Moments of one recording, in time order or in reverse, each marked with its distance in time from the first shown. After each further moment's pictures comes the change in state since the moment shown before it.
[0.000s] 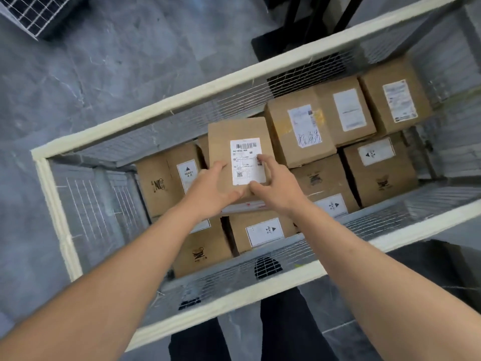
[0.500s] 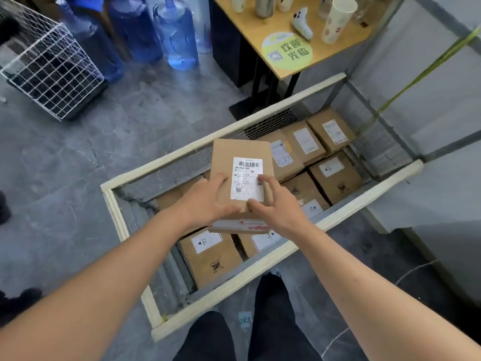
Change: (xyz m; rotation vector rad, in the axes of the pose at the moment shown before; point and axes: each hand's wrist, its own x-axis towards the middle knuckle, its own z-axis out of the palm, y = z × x) left_hand -0.184 0.031 -0.128 0.303 -0.067 0.325; right_hand -0.220 -0.128 0.015 0.048 0.292 -0.052
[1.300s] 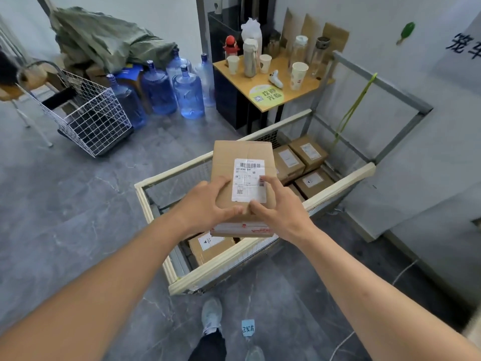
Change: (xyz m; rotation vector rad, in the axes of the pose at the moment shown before) left_hand -0.256 0.082 0.016 0.067 0.191 0.161; right_hand -0.250 -0.038 -0.026 -0.048 0.211 -0.212
